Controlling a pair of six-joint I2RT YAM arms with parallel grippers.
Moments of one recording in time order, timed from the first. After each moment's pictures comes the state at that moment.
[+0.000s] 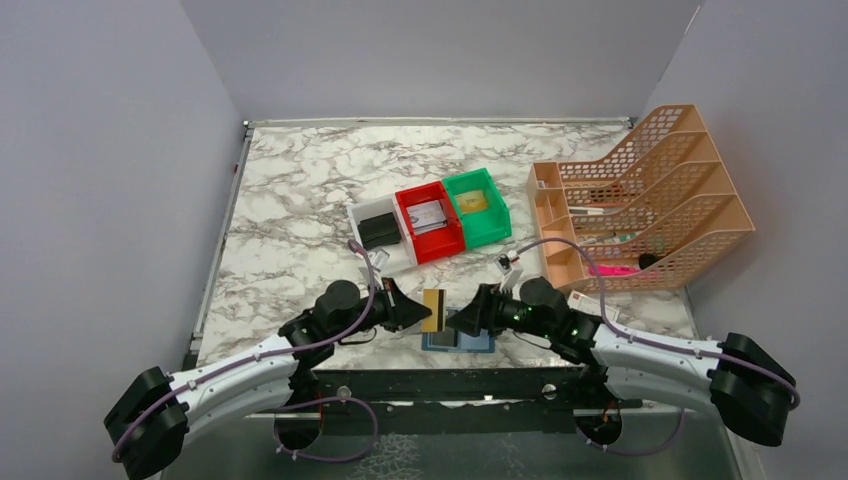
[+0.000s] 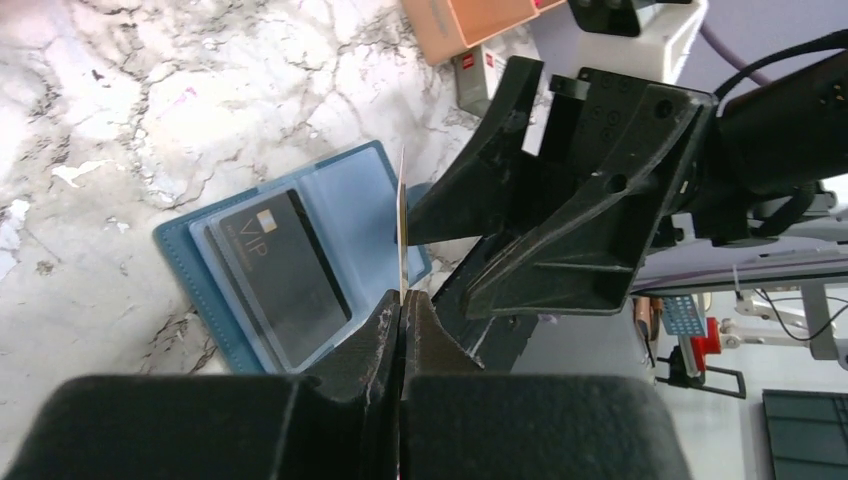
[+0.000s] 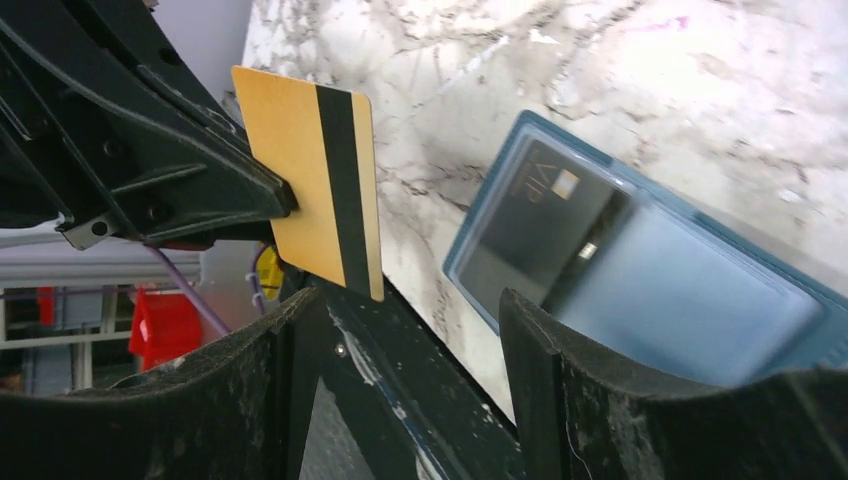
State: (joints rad) left arm -0.88 0.78 0.21 0.29 0.19 -0.90; right arm 0.96 0.92 0.24 0.28 -0.13 0.90
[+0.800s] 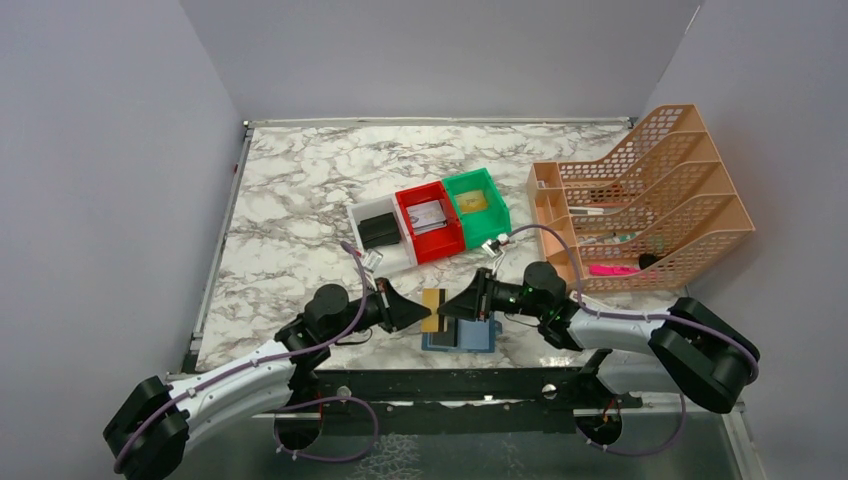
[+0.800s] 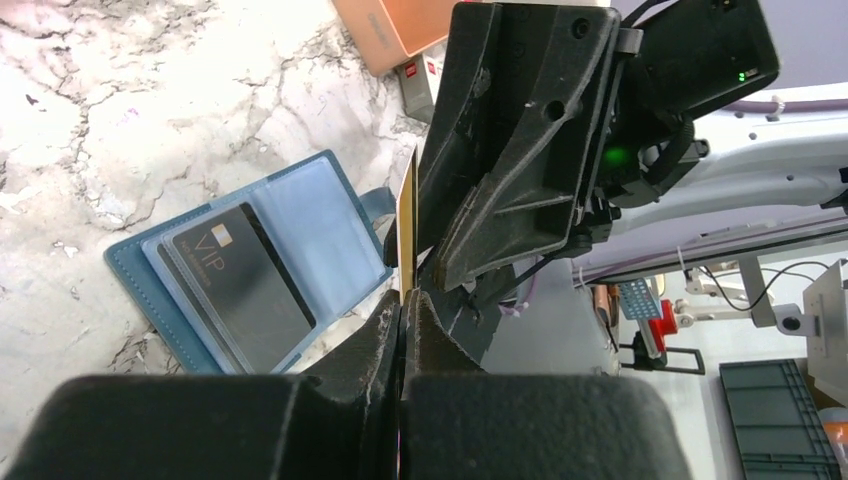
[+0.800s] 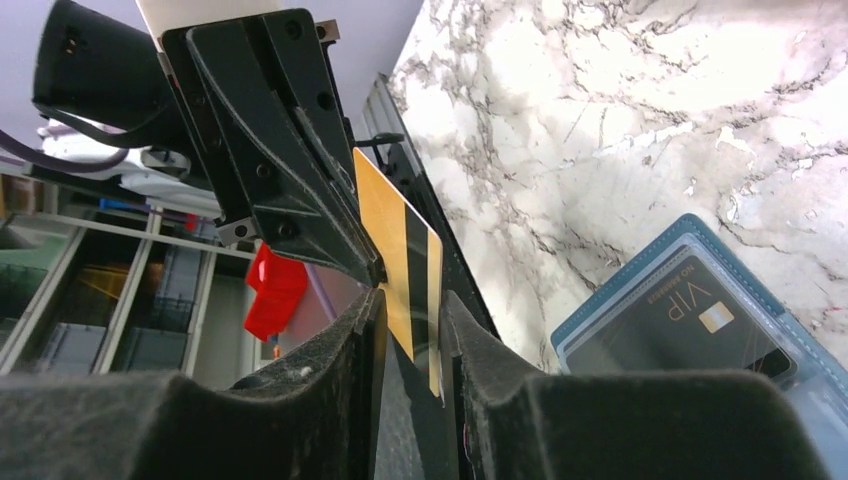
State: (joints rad) left arm -0.84 0.72 0.14 0.43 0.29 -0.92; right arm 0.81 1.25 0.26 0.85 -0.52 0.94
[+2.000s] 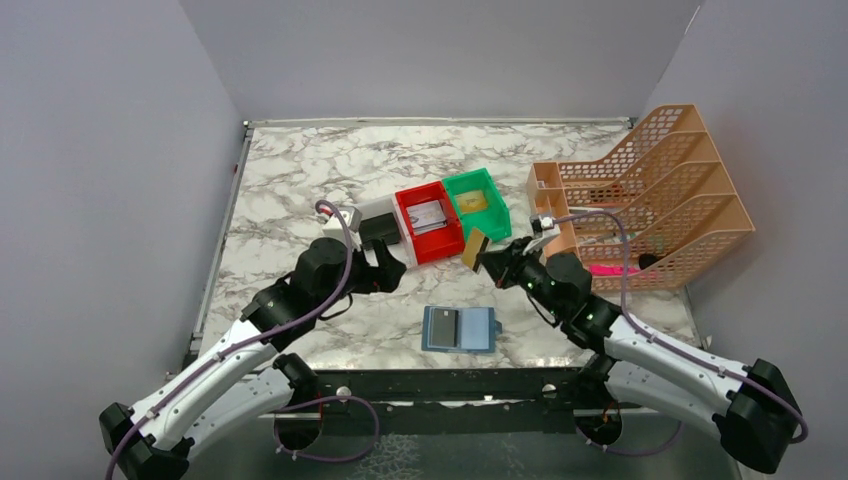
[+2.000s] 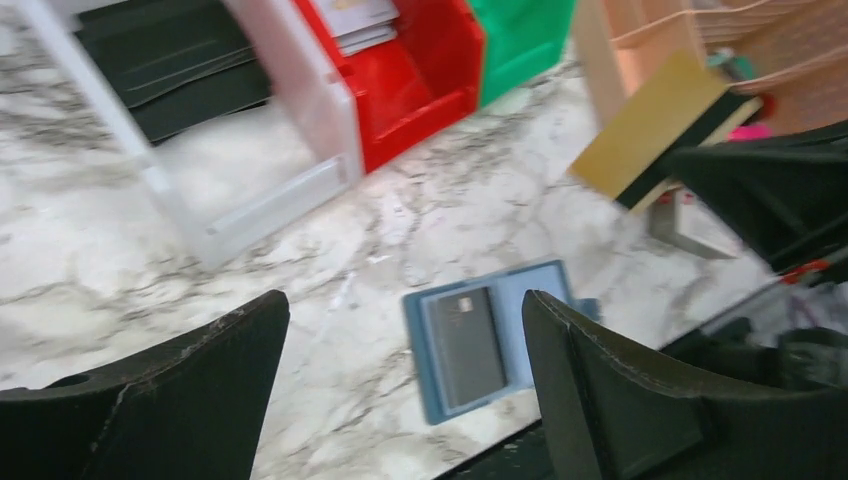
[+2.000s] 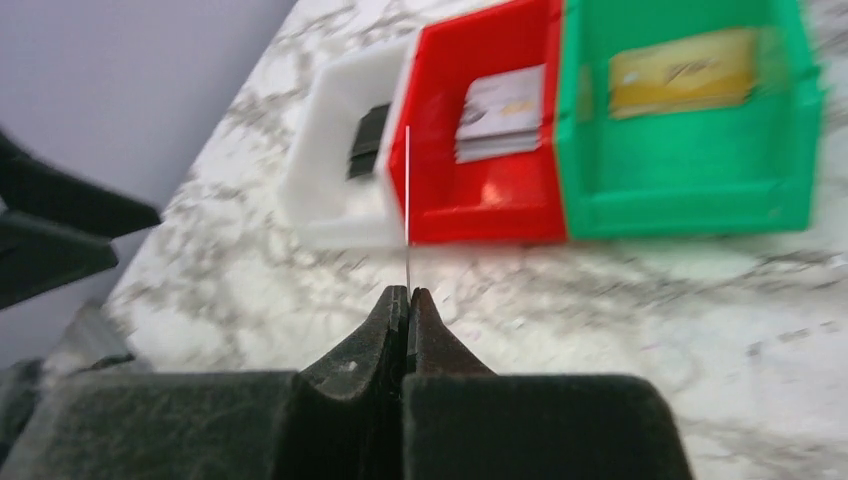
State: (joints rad) left arm -0.75 0.72 0.68 -0.39 -0.10 -0.62; right arm 0.79 0.84 0.37 0.31 0.10 0.57
